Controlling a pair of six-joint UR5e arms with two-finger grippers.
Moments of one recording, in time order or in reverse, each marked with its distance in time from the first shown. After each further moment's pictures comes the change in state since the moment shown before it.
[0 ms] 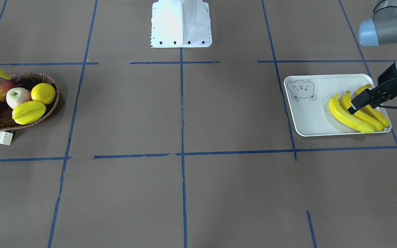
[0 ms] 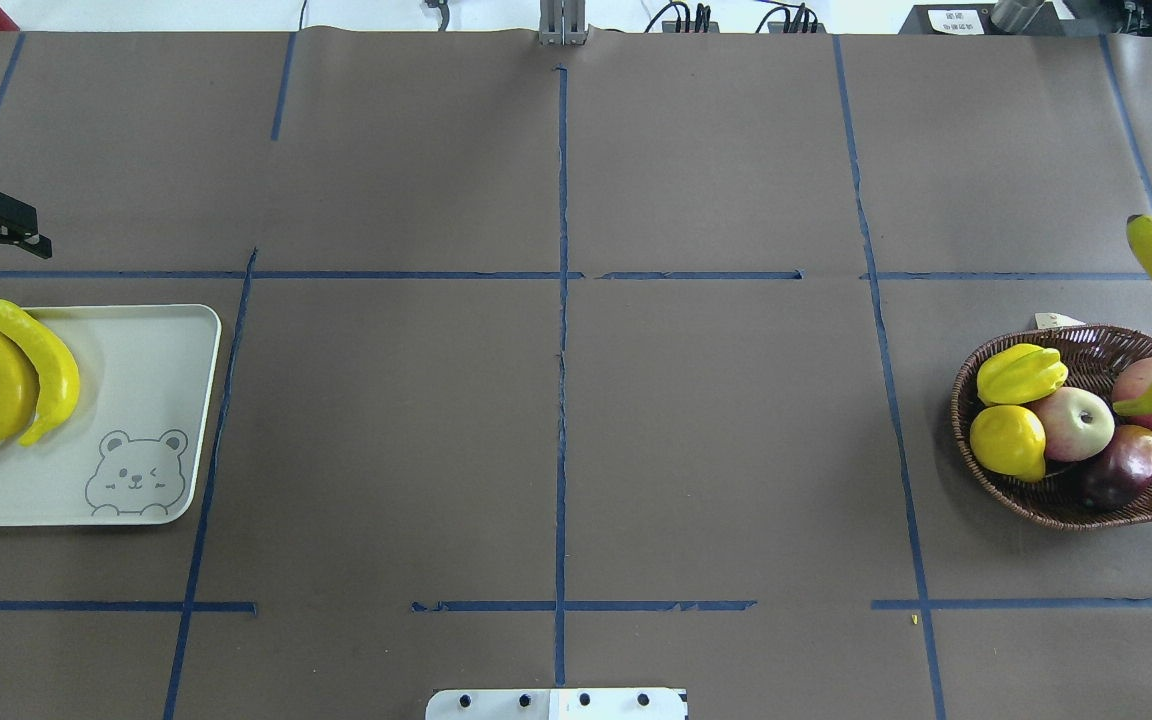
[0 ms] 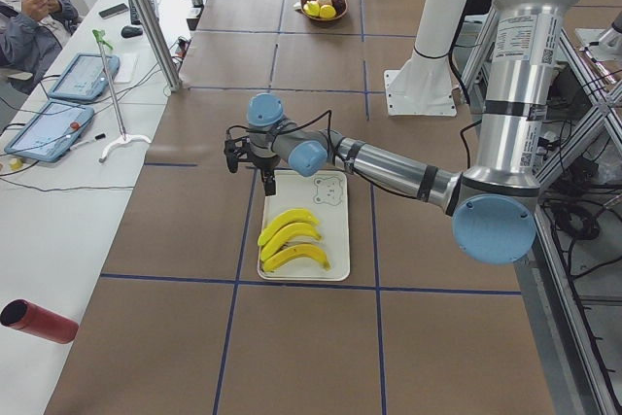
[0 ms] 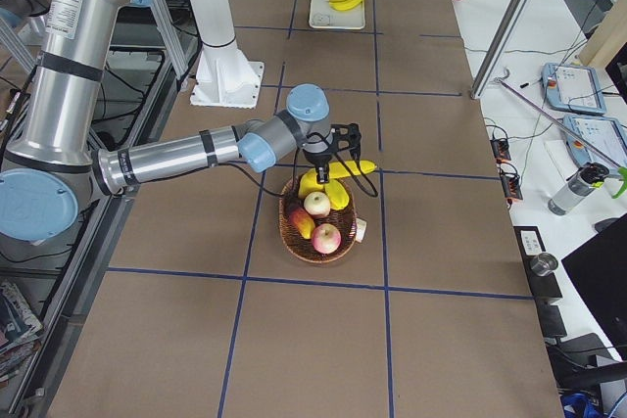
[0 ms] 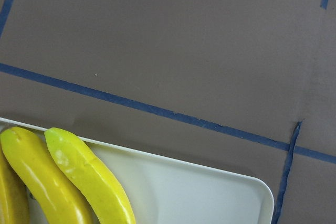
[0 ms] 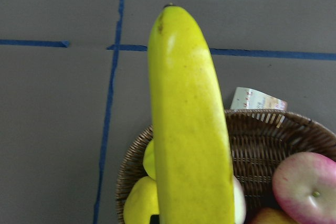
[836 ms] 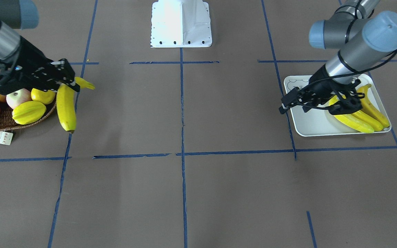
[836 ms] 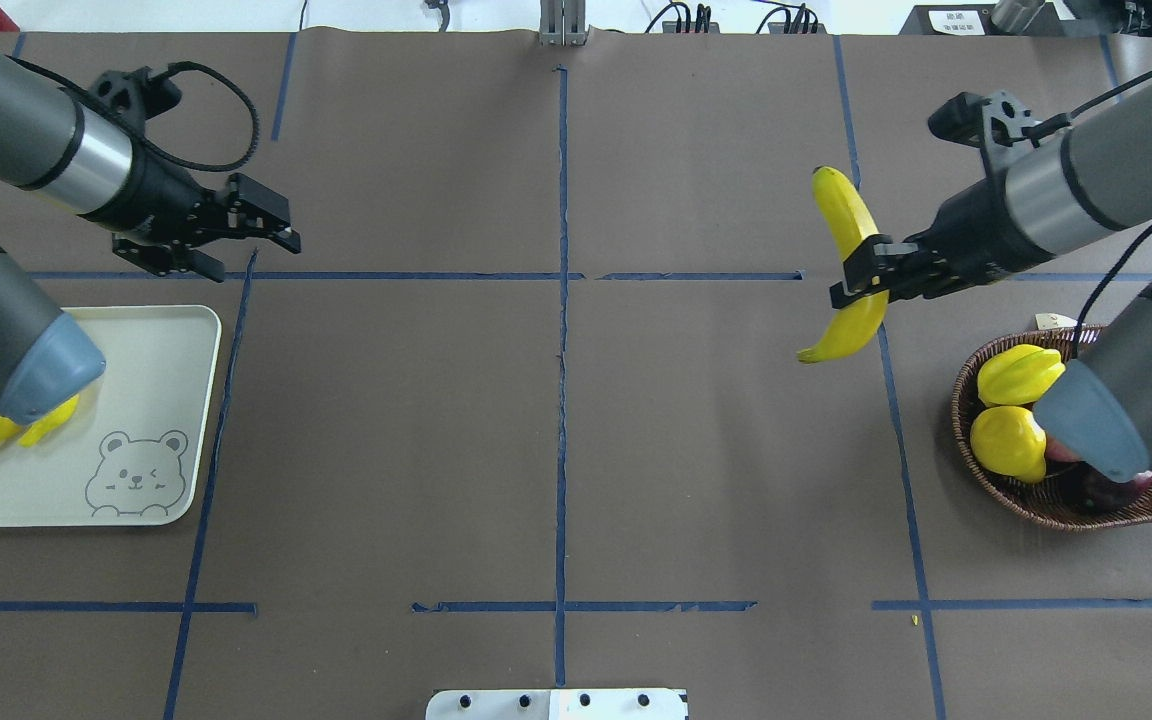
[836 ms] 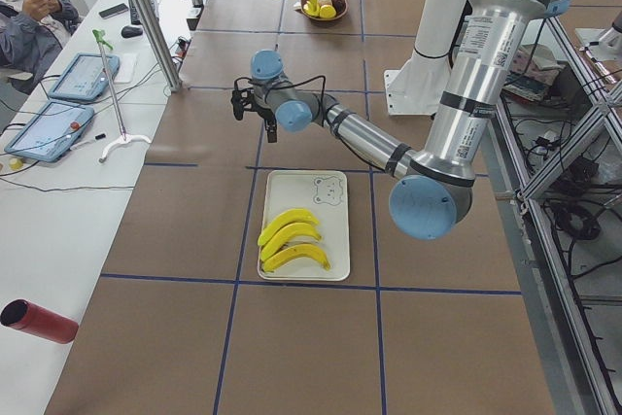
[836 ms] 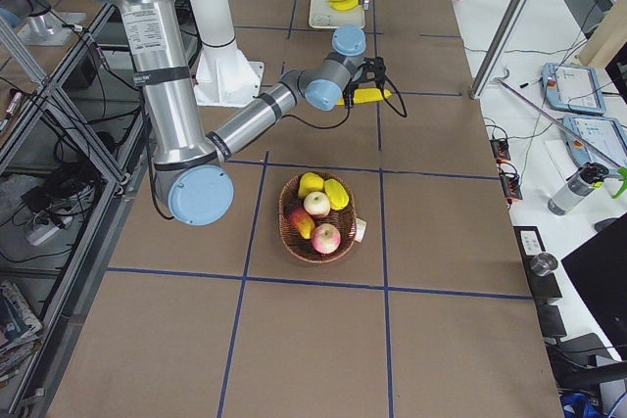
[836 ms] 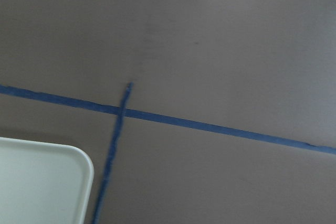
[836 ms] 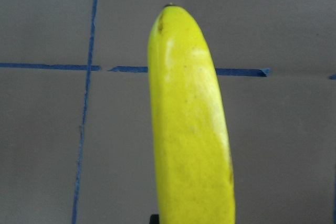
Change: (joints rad) left arm 0.247 -0.287 0.003 -0.108 0.001 -0.349; right arm -0.325 0.484 -0.117 0.002 -0.090 0.460
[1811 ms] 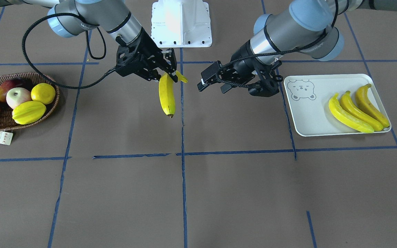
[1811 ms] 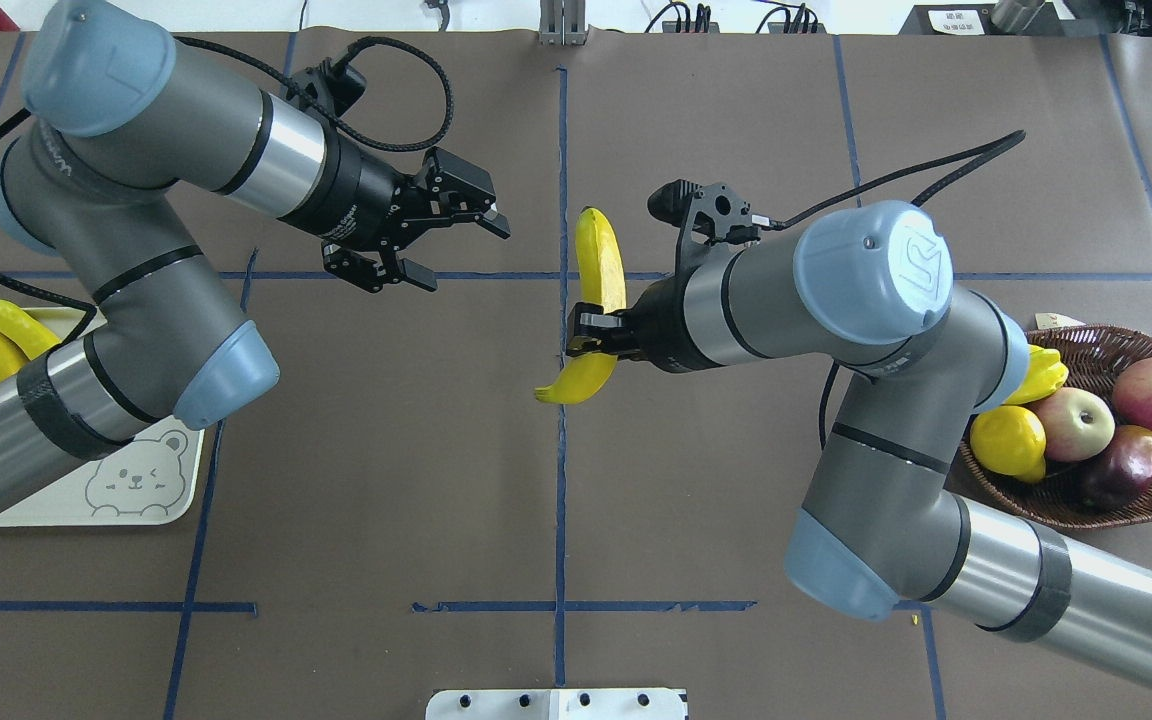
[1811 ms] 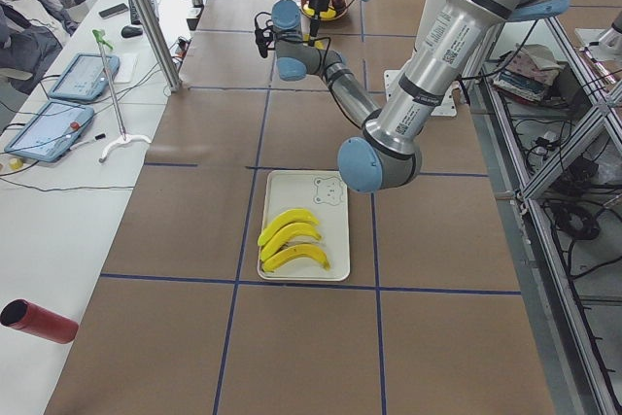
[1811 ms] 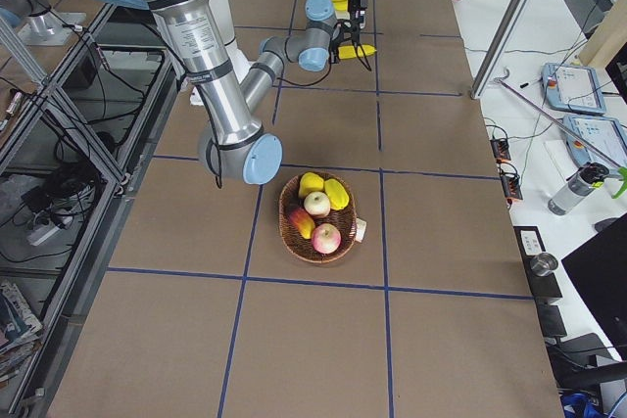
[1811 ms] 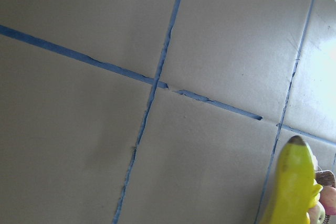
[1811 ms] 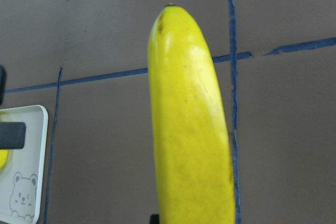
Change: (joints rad) left arm 0.114 -0.249 0.089 -0.220 0.009 -0.402; right arm -0.340 0.258 -0.095 0.121 -0.409 0.334
